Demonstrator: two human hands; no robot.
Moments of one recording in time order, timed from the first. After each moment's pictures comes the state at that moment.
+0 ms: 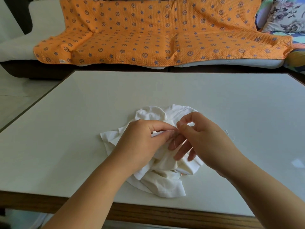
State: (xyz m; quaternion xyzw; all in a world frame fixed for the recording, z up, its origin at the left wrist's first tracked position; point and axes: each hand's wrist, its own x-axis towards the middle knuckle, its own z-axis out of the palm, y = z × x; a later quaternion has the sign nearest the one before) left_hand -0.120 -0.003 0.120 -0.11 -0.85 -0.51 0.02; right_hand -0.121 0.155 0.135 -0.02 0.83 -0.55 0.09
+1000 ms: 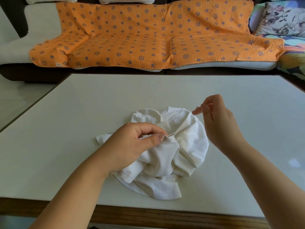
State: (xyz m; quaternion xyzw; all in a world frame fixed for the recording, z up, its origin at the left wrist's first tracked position) left_hand -0.123 -0.022 0.125 -0.10 -0.82 -0.55 -0.09; right_hand -0.177 0.206 0.102 -0.05 0.90 -0.39 -0.19
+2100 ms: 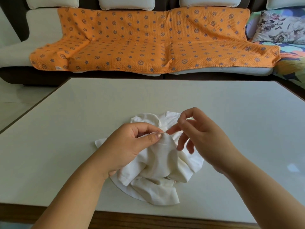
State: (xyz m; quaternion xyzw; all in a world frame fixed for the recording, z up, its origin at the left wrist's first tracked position) left_hand -0.126 -0.020 0.129 -0.05 -0.77 -0.62 -0.10; right_hand -0.137 0.177 0.131 -0.10 0.80 -0.60 0.03
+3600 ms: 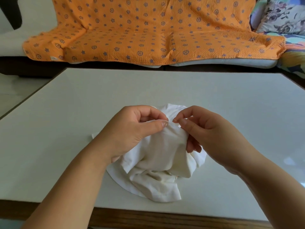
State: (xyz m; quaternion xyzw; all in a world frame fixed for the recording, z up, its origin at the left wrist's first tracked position) left_hand -0.141 -0.014 0.134 -0.08 -0.77 -0.63 -0.07; right_hand -0.134 0.179 0.133 -0.10 0.83 -0.55 0.06
